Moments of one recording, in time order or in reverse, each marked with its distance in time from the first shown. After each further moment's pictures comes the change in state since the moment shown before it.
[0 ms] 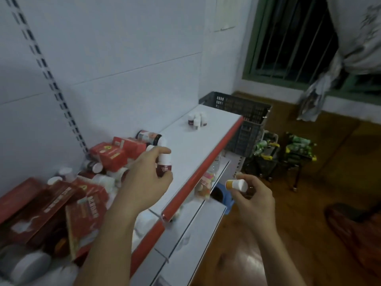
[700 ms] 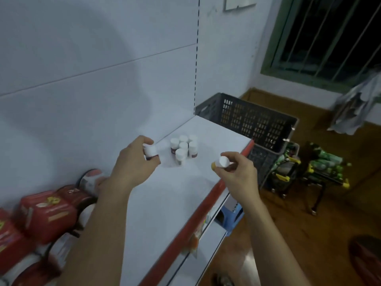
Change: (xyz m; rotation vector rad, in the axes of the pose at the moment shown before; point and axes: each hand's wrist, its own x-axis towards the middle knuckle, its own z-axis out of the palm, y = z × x) left_hand 0.313 -0.050 0.121 0.133 0.098 -0.243; right_hand 0.346 0.063 0.081 -0.058 -0.185 -0.037
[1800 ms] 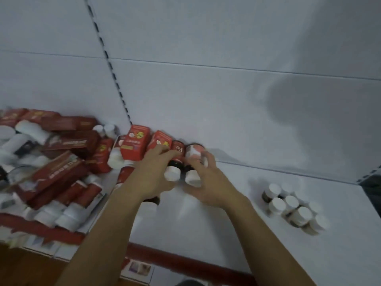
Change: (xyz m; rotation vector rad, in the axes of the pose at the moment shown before) left_hand -0.109 -0.035 -0.036 0.411 0.261 -0.655; right_hand 0.024 -0.094 0.191 -0.217 -1.393 -0.933
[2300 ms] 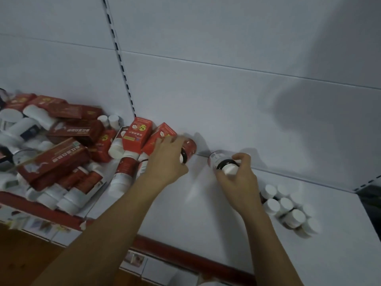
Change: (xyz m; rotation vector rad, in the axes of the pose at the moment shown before) left_hand 0.024 0.030 0.022 0.011 0.196 -0.127; right_hand -0.030 0.038 -0.012 0.377 0.452 0.286
